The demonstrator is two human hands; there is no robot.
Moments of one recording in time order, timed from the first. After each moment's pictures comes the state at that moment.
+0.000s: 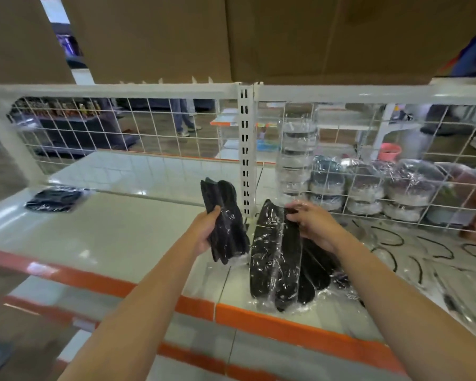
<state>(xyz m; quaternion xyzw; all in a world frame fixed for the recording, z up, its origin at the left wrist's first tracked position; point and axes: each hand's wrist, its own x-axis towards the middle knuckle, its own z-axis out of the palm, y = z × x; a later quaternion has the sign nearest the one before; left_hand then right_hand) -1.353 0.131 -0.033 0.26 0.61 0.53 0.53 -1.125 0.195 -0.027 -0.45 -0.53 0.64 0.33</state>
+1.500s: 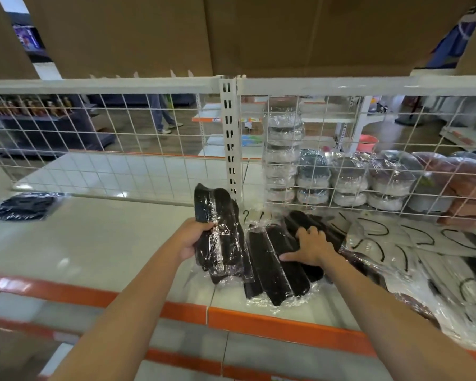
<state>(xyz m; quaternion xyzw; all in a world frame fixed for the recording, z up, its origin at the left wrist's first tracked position) -1.366 0.135 -0.048 0.32 0.64 0.44 0.54 -1.108 0.188 -0.081 -0.65 -0.73 0.20 -0.06</state>
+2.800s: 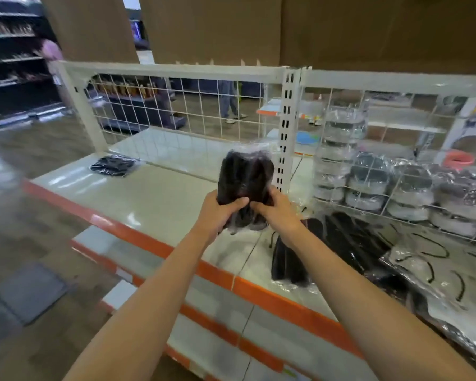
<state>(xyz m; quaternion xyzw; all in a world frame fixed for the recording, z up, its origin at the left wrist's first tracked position) -1.349 0.064 -0.022 0.41 0.61 0.61 0.29 -1.228 0.147 -0.033 -0.35 -0.71 0.52 0.33</state>
